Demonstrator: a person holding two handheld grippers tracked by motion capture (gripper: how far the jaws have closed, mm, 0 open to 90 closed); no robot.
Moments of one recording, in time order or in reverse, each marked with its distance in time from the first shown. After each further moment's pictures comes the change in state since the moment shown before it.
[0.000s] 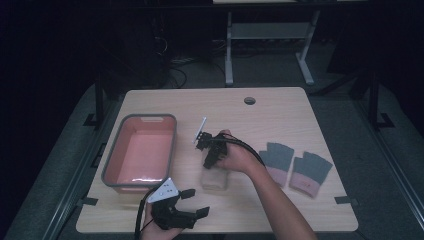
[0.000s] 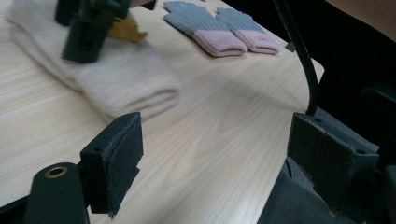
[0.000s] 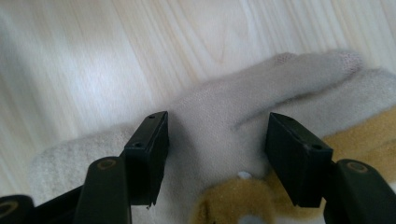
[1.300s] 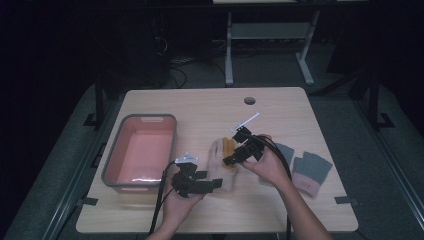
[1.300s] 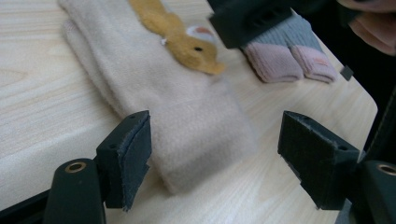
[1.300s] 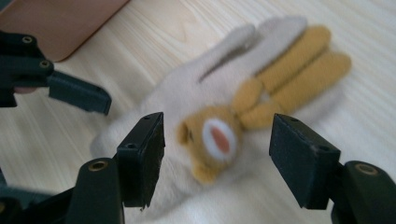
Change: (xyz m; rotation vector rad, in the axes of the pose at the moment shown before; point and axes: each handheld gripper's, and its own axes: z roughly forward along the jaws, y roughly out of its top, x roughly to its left) left arm 0.029 0.052 0.064 0.137 0.111 -0.219; right arm -0.022 -0.093 -0.050 -0.282 0.133 0.406
